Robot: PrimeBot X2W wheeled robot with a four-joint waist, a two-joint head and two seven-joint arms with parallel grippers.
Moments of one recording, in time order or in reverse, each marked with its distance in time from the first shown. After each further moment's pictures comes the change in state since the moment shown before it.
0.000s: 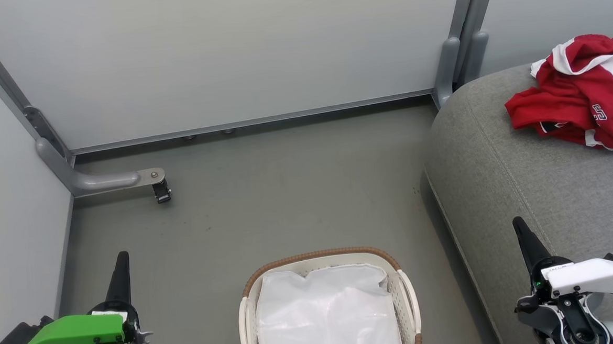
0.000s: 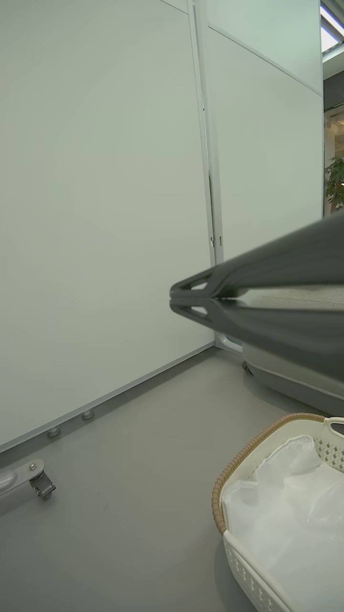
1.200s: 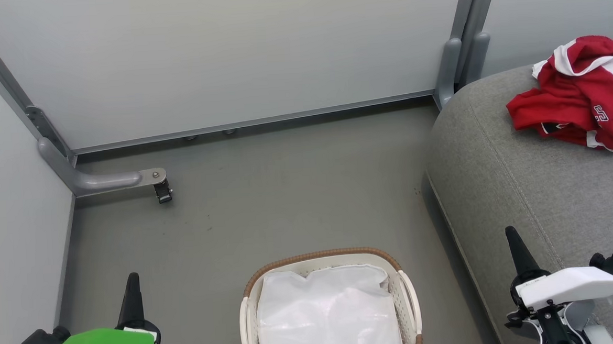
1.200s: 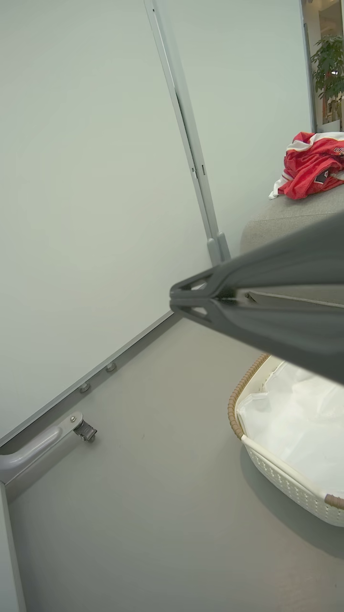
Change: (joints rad) left arm 0.056 0.000 -0.051 0.009 0.291 0.019 -0.087; right arm 0.019 0.001 0.053 0.015 -0.308 0.000 -0.088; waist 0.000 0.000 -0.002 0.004
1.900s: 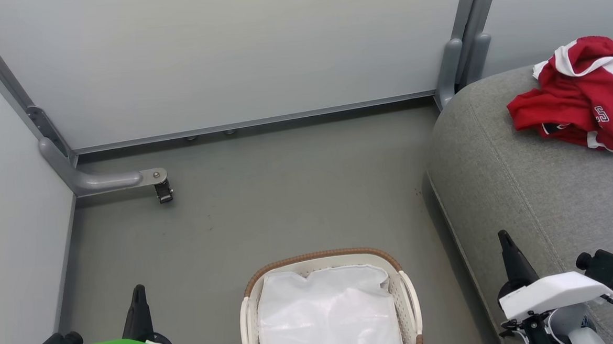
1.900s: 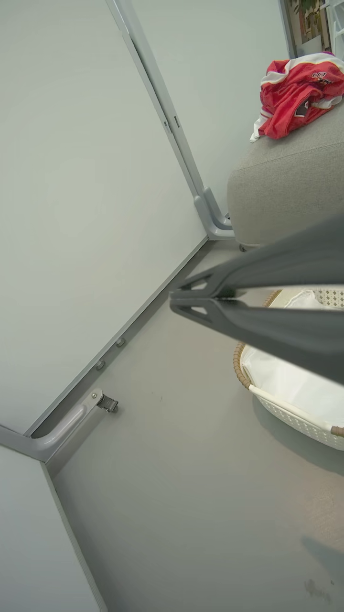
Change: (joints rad) left arm 0.037 0.000 -0.036 0.006 0.215 0.016 -0.063; right arm 0.010 0.002 0.037 0.011 -0.234 0.000 -0.062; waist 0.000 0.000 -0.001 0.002
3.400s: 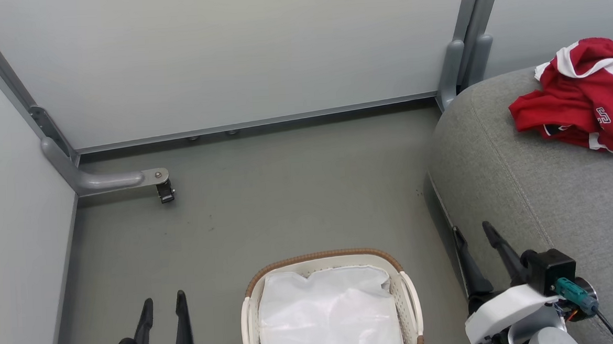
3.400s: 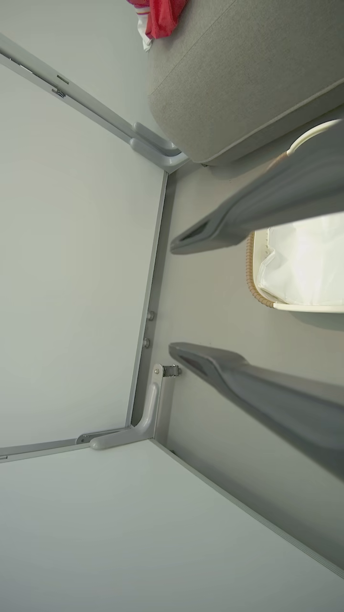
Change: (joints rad) left arm 0.074 0.002 -0.095 -0.022 0.598 0.037 -0.176; right arm -0.012 0.010 0.075 -0.007 -0.653 0.000 -0.157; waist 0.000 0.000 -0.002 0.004
